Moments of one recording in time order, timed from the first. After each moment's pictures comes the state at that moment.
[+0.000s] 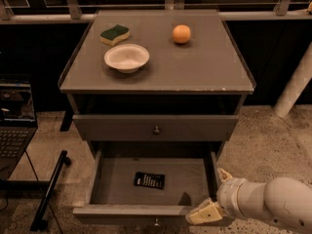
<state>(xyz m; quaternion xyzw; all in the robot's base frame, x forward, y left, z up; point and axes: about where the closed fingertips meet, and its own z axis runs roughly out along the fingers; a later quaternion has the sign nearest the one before) 0.397 -0.164 0.603 -0.37 0.86 0.15 0.32</state>
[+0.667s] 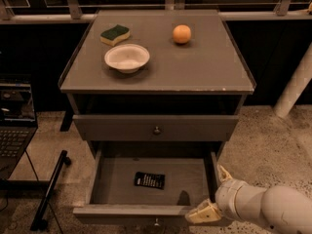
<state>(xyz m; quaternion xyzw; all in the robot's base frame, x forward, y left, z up) 0.402 -0.164 0.603 -0.39 0.84 0.11 0.35</state>
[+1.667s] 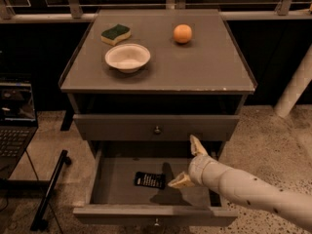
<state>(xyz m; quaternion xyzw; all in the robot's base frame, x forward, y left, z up) 0.527 -0.114 0.571 -0.50 0.72 0.00 0.47</state>
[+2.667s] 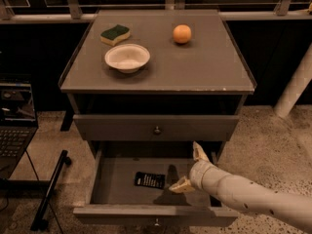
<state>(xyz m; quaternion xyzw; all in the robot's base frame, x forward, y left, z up) 0.526 -0.121 0.541 -0.48 0.75 0.00 0.46</state>
